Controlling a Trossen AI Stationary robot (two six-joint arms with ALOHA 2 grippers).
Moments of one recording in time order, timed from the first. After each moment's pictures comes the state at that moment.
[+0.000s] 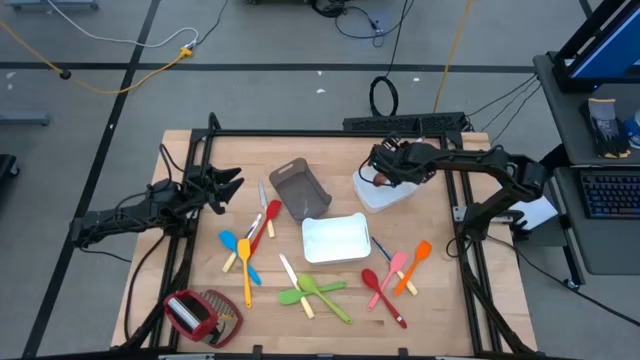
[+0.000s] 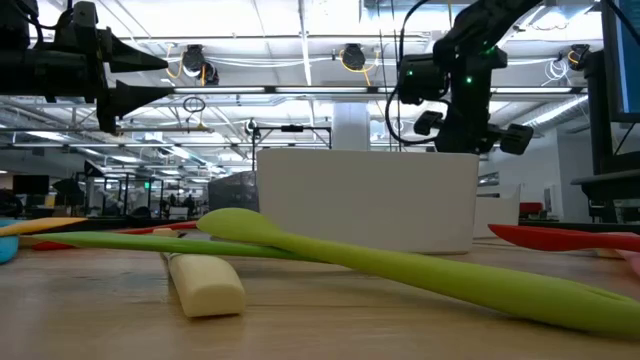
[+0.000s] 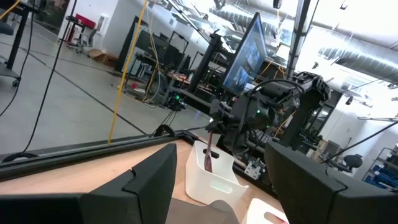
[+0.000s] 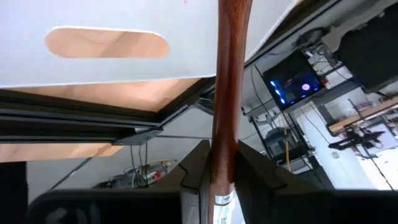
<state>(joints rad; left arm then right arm) 0.20 0.04 0.03 0.20 -0.24 -0.41 -0.42 1.54 1.01 -0.90 0.89 -1.25</state>
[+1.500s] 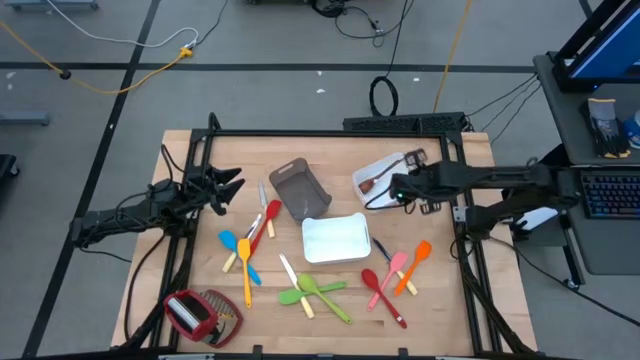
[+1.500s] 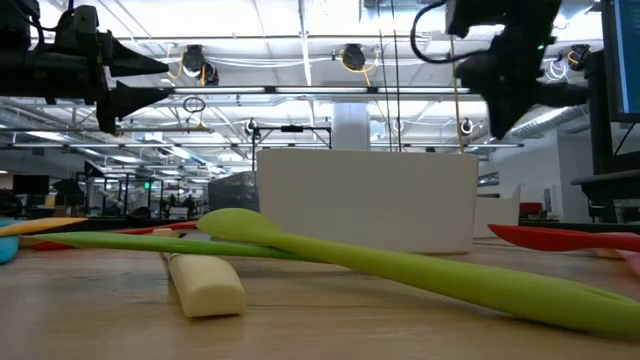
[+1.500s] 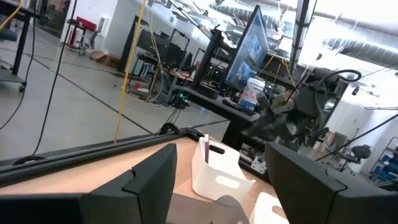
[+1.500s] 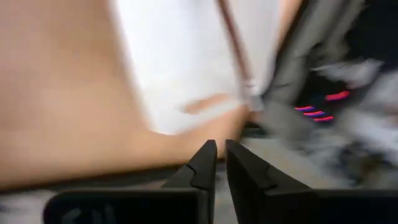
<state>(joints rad) 0.20 0.04 0.03 0.19 -0.24 -0.37 -0.11 1.24 1.01 -1.27 0.59 -0.42</state>
